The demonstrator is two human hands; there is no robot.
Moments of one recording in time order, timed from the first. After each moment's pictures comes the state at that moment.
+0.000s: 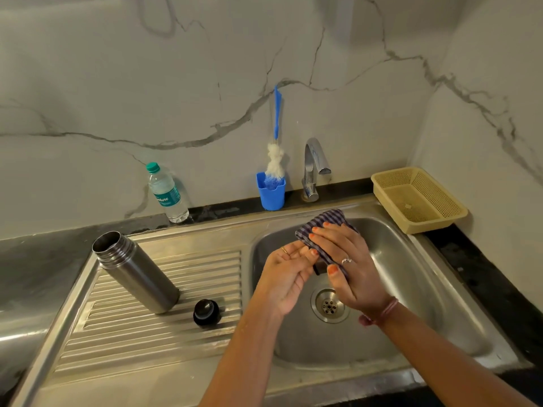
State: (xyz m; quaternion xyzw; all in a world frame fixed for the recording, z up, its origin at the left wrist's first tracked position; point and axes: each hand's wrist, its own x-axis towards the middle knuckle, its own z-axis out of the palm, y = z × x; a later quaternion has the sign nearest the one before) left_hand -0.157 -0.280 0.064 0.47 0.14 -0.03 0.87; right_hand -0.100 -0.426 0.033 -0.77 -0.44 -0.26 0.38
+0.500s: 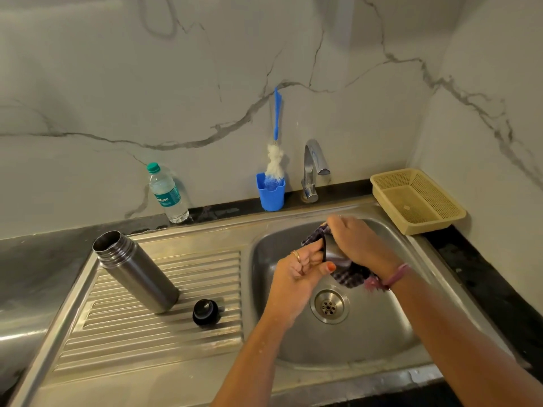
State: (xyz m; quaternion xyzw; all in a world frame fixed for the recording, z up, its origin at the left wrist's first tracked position) left_hand -0.172 -0.298 0.059 0.68 0.02 0.07 0.73; right_hand -0.081 -0.411 0.109 -0.89 -0.16 0.10 0.42
